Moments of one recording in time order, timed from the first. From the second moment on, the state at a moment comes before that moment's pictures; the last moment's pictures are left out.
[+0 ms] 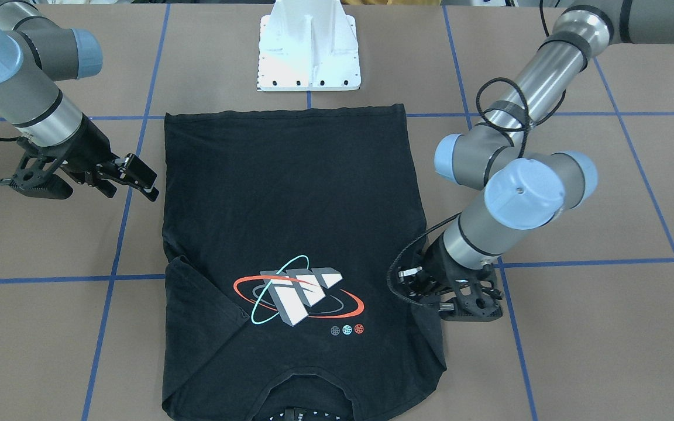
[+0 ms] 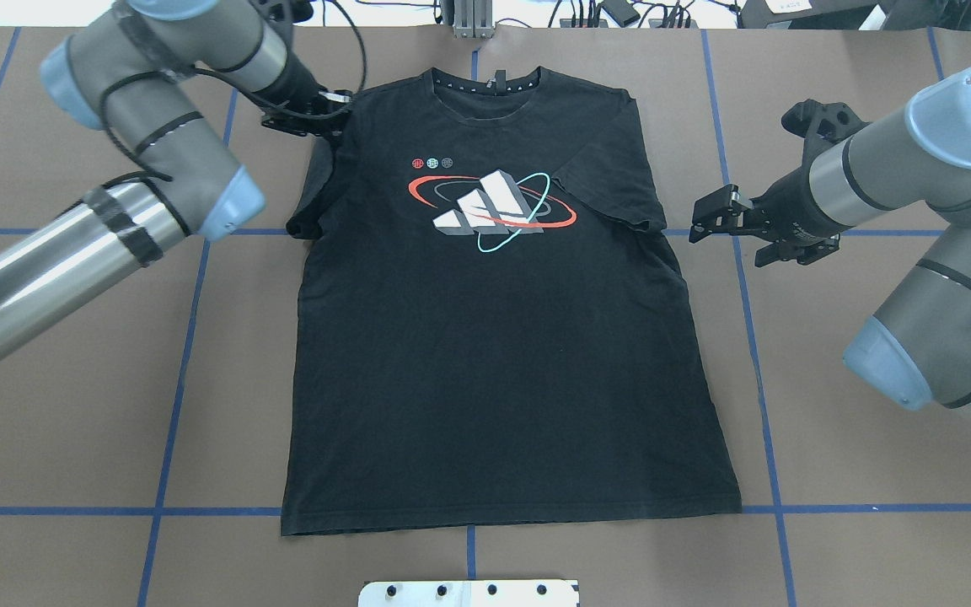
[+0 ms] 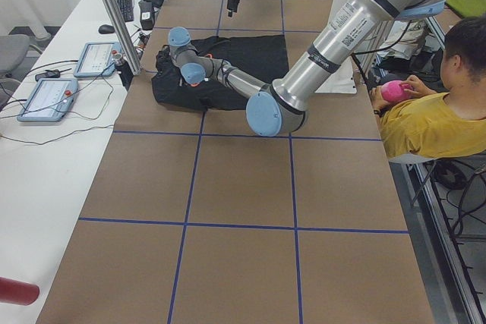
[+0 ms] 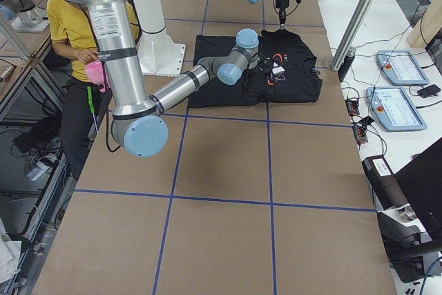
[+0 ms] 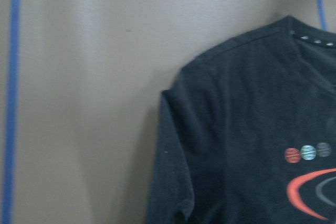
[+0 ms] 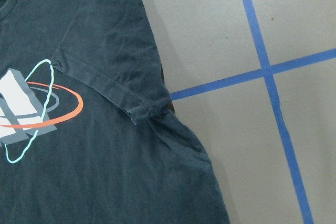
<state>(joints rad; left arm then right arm) -0.88 -2.42 -1.11 -2.12 -2.15 -1.09 0.87 -1.34 1.87 -1.22 2.16 1.31</state>
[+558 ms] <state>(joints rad) -0.85 -2.50 -0.95 -2.26 -2.06 -1.19 0.88 -1.35 1.88 -1.22 2.16 1.31</state>
